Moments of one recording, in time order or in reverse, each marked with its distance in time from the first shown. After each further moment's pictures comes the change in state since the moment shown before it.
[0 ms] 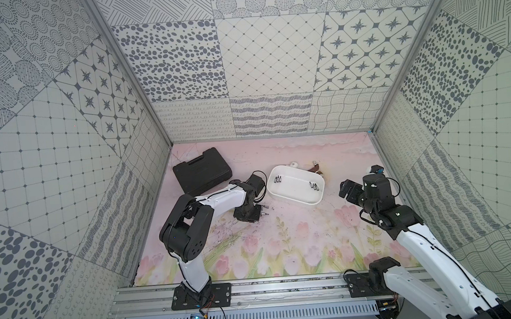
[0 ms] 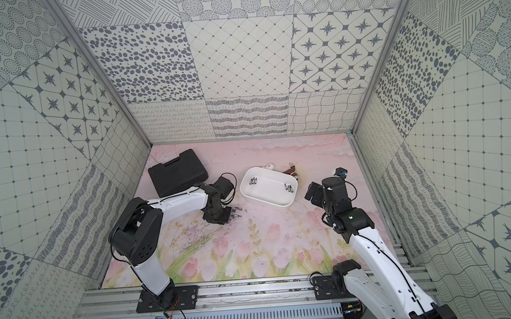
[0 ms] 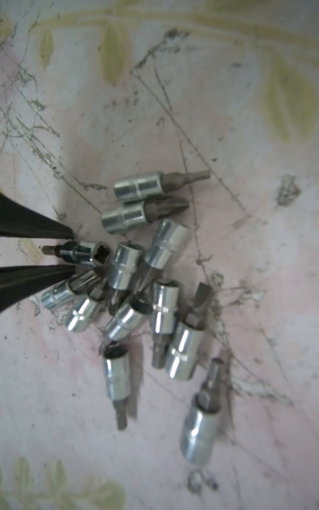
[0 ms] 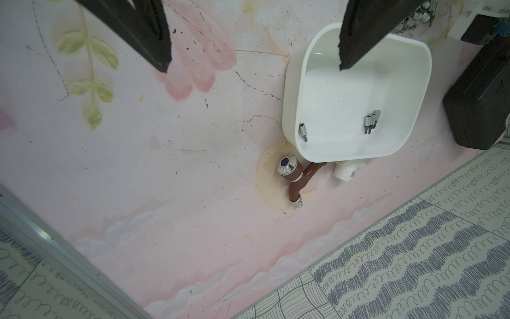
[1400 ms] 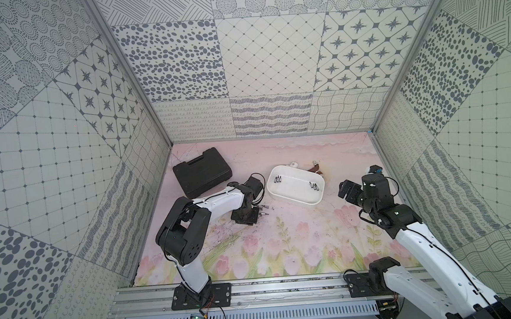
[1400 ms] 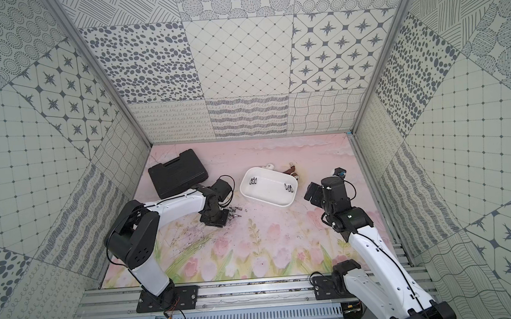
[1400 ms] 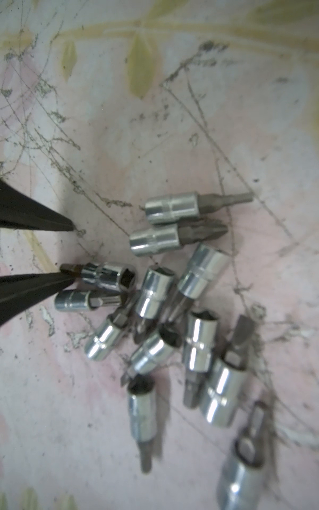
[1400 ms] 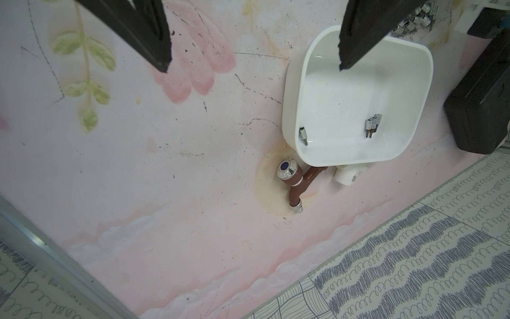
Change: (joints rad) left arm 0.000 -0.043 -0.050 -0.006 -0.019 -0.006; right arm 0.000 0.015 0.000 0.000 -0.014 0.000
